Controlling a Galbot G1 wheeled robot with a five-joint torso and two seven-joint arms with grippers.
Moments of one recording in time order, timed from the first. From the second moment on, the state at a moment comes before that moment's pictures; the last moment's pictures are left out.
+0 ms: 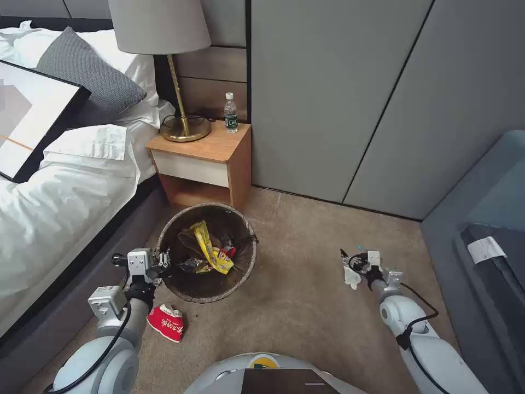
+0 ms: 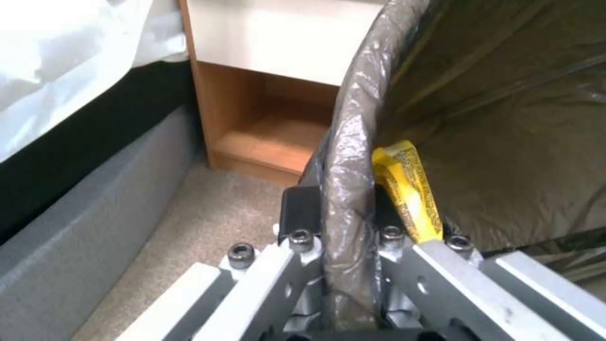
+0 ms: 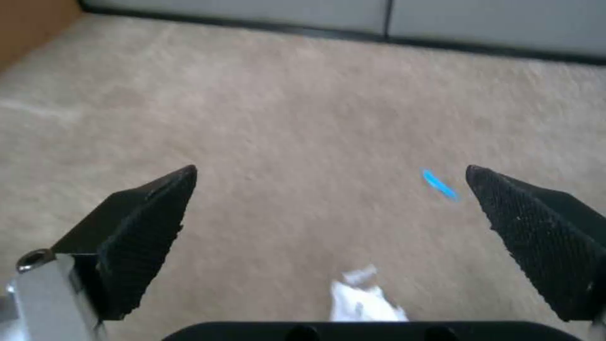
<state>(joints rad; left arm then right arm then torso) 1.81 -1.37 -0.69 -2.46 -0.37 0.41 -0.12 -1.31 1.09 0.54 1.44 0.51 -0.06 -0.03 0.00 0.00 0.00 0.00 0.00</state>
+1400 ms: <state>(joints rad) 1.81 -1.37 -0.69 -2.45 -0.37 0.41 -0.12 -1.19 1.17 0.52 1.07 0.39 0.07 -0.02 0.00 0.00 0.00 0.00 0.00</state>
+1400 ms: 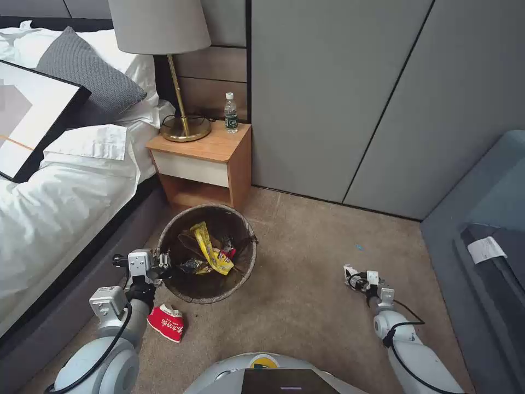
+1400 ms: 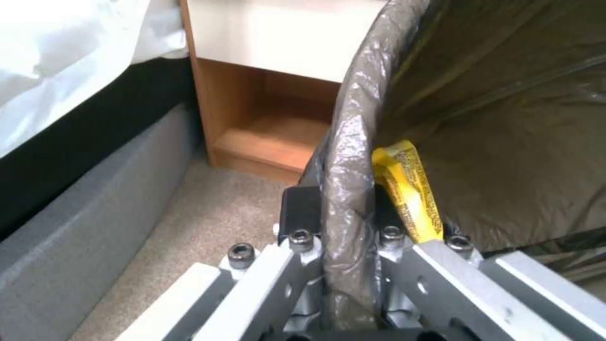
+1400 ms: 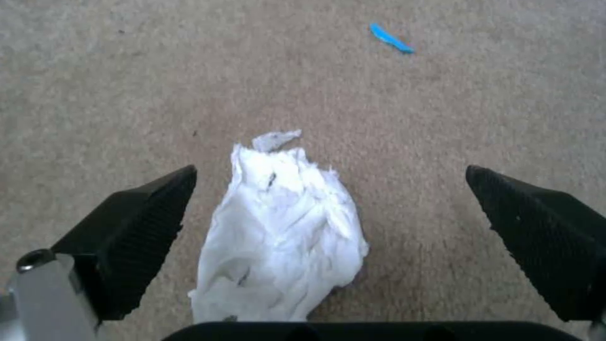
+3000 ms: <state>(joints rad) 1.81 -1.38 -0.68 -2.45 -0.36 0.40 -0.11 -1.14 1.21 0.48 0.93 0.36 0.12 -0.03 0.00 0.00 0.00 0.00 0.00</state>
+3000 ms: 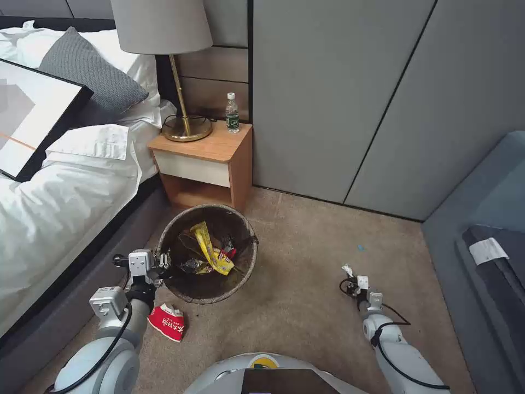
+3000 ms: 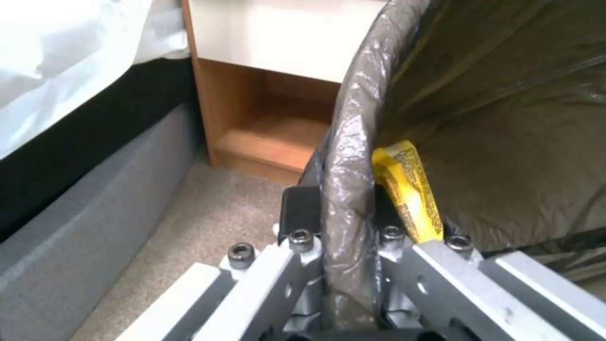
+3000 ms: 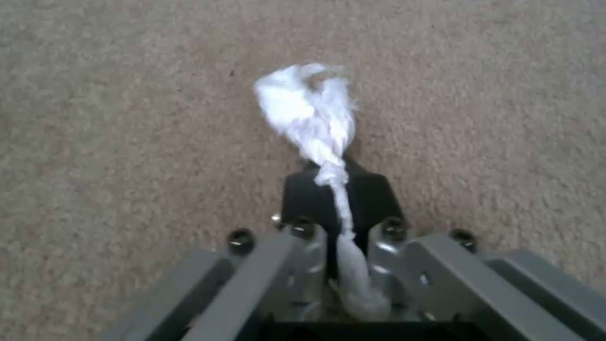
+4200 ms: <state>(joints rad) 1.81 -1.38 -0.68 -2.45 -0.36 0.40 -0.11 -1.12 0.98 0.32 1.88 0.54 -0.17 -0.08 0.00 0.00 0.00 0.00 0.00</state>
